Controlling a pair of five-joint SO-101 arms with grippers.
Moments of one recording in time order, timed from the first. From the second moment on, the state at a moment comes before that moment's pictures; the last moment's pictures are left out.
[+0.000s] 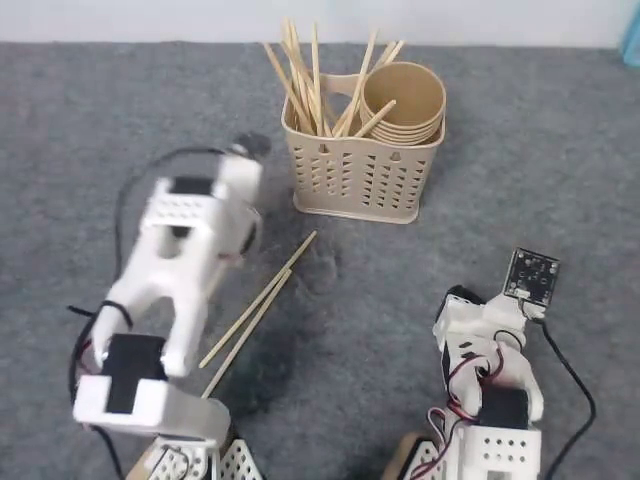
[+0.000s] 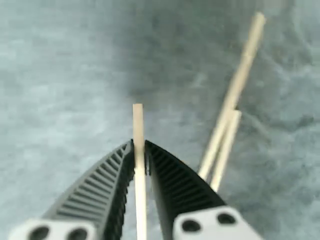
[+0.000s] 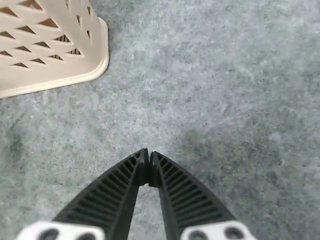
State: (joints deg) left arm -4.1 1.7 22.5 73.2 -11.8; right arm 0.2 -102.7 95.6 59.2 -15.3
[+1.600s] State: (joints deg) left arm -6.9 -65.5 47.2 11.6 20.2; right arm 0.5 -102.7 95.6 59.2 -15.3
